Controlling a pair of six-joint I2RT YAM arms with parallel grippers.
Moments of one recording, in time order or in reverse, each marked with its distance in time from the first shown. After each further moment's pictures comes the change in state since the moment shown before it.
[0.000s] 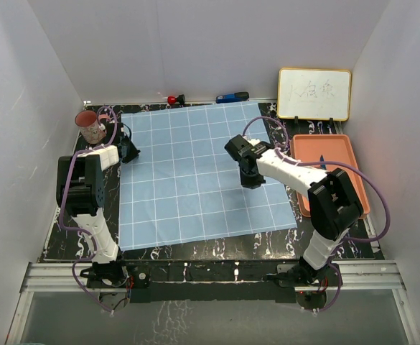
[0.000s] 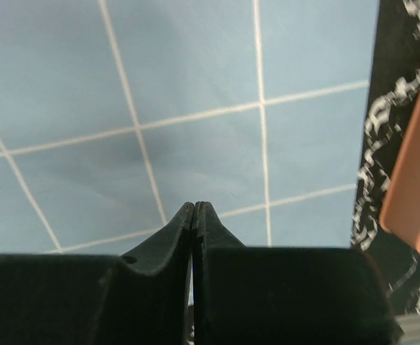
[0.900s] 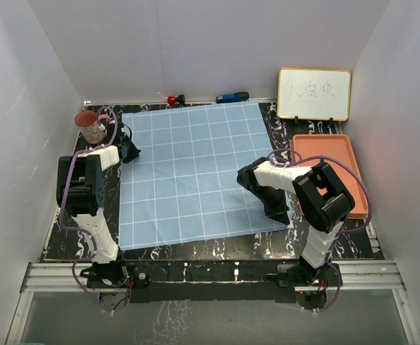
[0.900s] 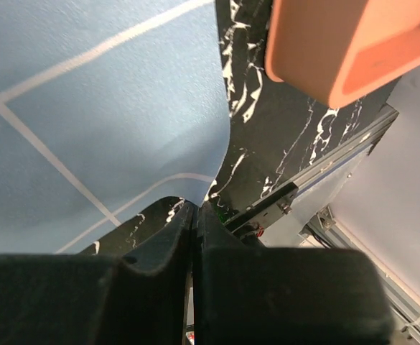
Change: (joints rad) left arm -0.003 0.000 -0.004 0.011 -0.005 -0.017; right arm -0.027 0.100 -0.230 -0.314 0.099 0.131
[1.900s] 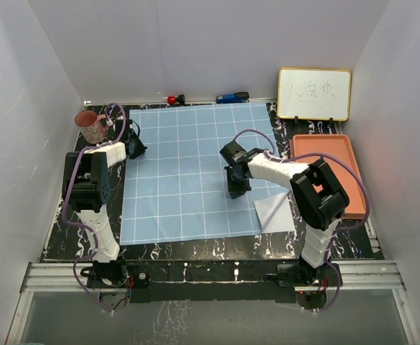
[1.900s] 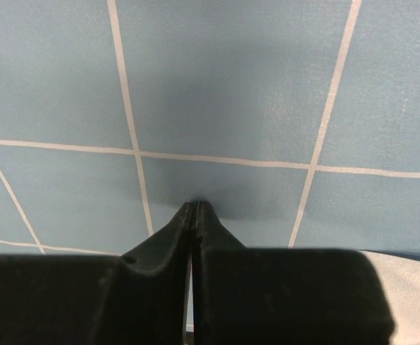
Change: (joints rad) left arm -0.059 0.056 0.077 -0.015 -0.042 0.002; right arm 0.024 0.044 0.172 0.576 -0.442 -0.173
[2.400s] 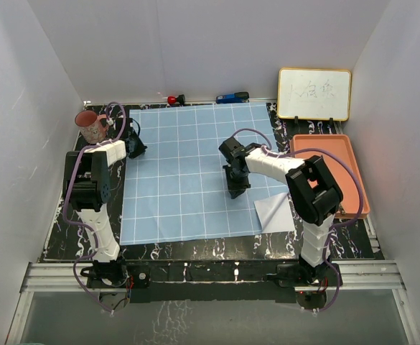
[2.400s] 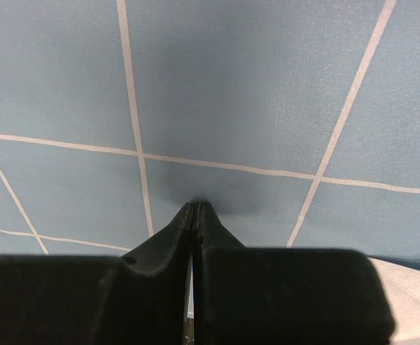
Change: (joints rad) left arm -0.006 0.010 0.033 -0.046 -0.004 0.008; right arm -0.011 0.057 0.081 -0.053 -0.059 -0.053
